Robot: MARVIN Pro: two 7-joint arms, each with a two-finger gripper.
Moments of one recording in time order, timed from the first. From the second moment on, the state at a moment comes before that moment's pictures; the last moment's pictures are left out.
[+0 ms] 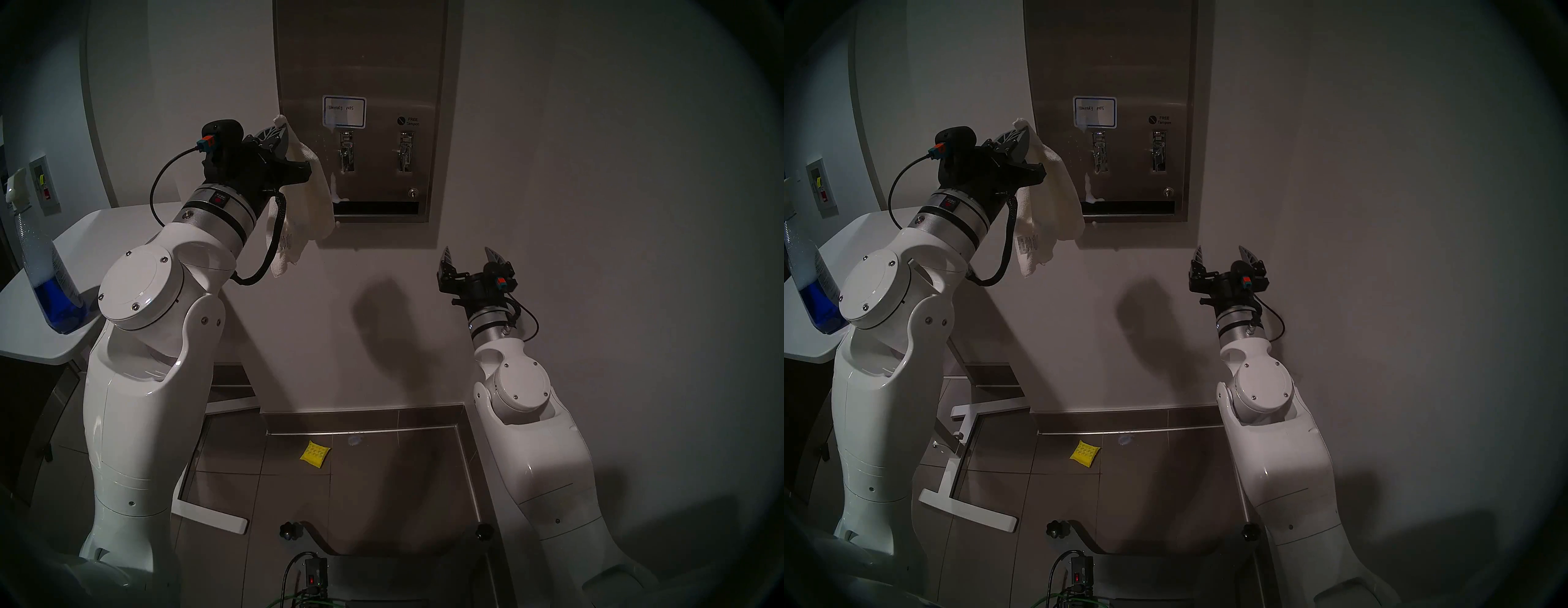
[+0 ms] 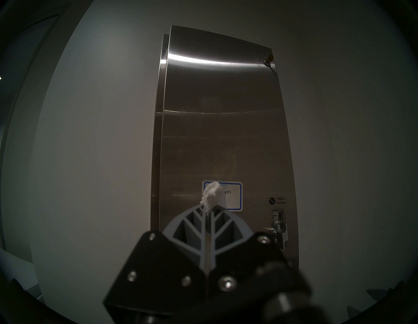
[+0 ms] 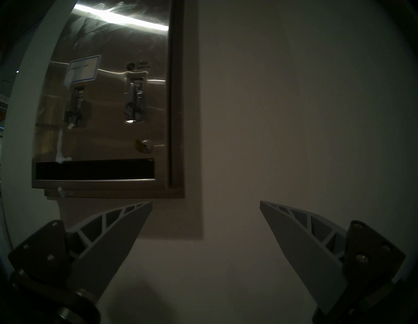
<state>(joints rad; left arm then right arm) 1.41 -1.23 -1.56 -2.24 -0.40 0.37 0.06 -1.48 -1.49 1.36 -1.68 0.09 -0.12 -0.07</state>
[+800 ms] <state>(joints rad) 1.41 -1.24 -1.57 -2.24 -0.39 0.37 0.05 -1.33 -1.33 1.28 -1.76 0.23 0.15 0.37</state>
